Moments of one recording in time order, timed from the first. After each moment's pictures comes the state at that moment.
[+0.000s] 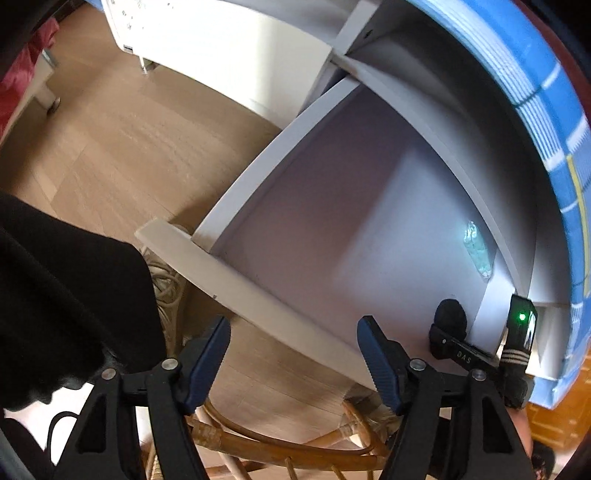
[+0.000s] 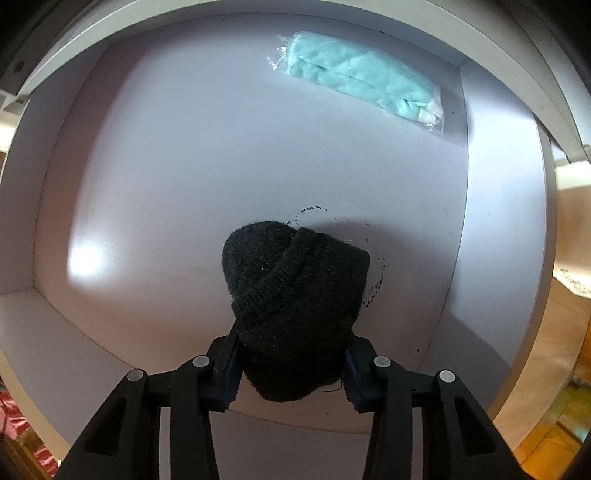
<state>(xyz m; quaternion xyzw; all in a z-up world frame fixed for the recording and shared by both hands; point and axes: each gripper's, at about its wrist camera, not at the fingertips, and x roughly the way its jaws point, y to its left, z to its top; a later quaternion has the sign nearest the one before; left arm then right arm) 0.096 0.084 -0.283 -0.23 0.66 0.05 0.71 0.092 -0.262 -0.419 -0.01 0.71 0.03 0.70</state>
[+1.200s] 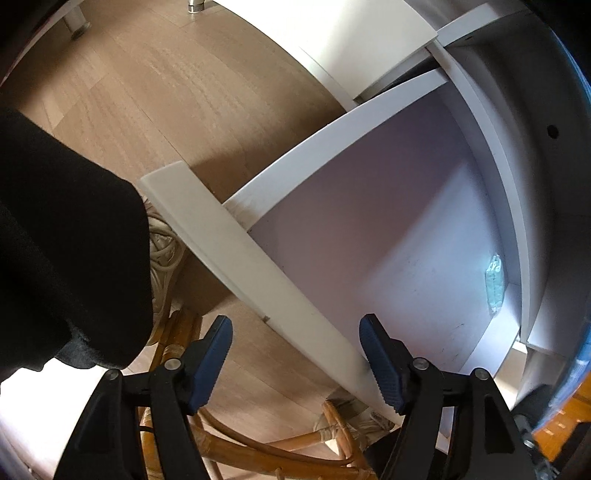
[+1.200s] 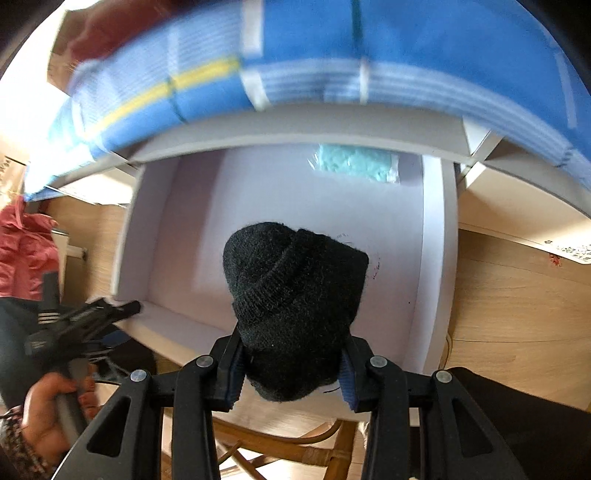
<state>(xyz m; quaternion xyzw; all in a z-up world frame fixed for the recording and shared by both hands) 0.083 0.111 -0.340 -0.31 0.68 0.10 0.66 0.029 -0.276 -0.250 0.10 0.62 0.08 0.77</state>
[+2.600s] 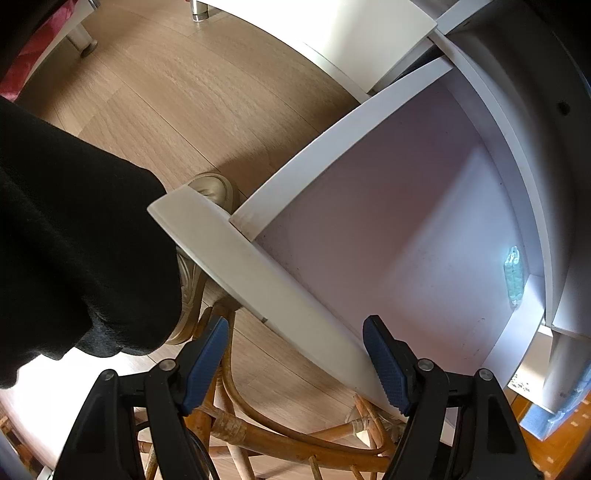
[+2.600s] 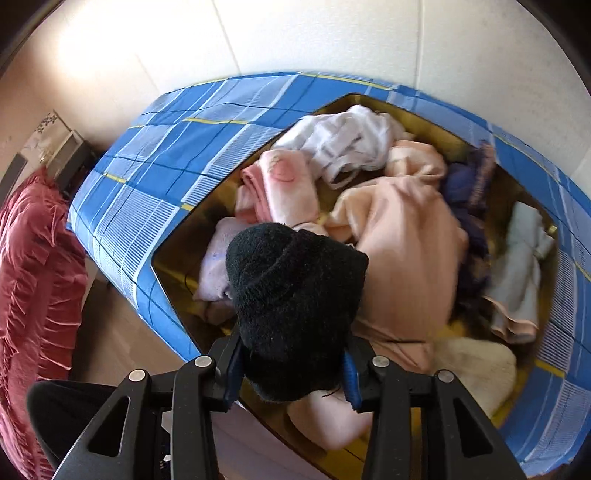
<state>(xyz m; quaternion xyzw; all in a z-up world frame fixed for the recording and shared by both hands) 0.076 0.109 -0.330 -0.26 0.70 0.12 0.66 0.230 -0.138 -0.096 -0.02 0.54 0.16 0.83</state>
